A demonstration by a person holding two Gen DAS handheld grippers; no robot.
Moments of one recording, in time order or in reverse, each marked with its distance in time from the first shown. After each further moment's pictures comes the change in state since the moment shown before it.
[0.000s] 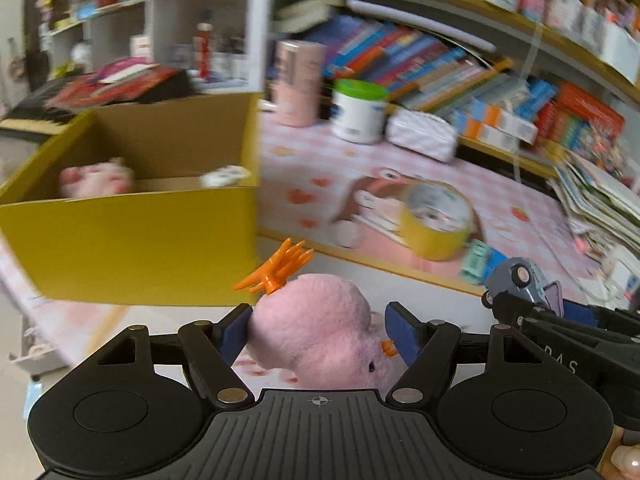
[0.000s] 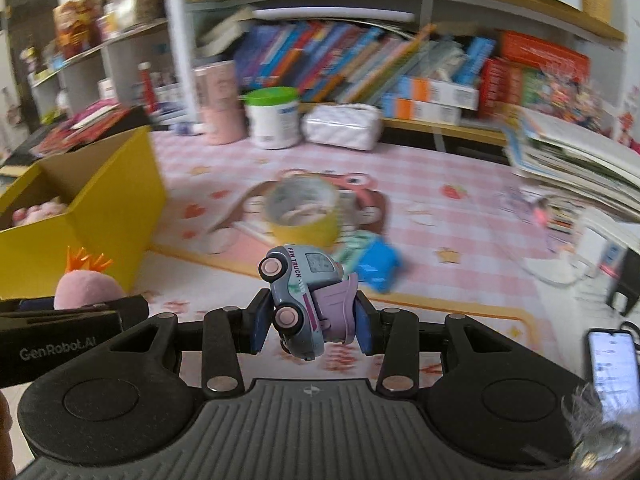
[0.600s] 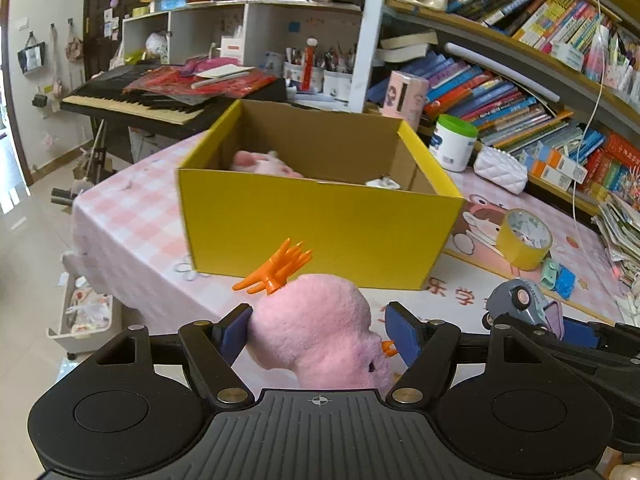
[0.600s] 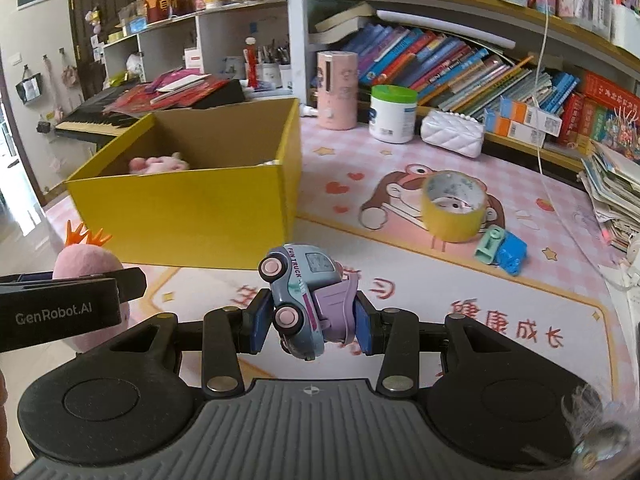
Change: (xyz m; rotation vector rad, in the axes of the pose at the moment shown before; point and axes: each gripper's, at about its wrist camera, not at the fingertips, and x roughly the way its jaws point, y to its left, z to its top) left arm -0.063 0.127 -0.026 -0.090 -0.049 0.075; right arm -0.040 0.141 -0.029 -0.121 0.017 0.094
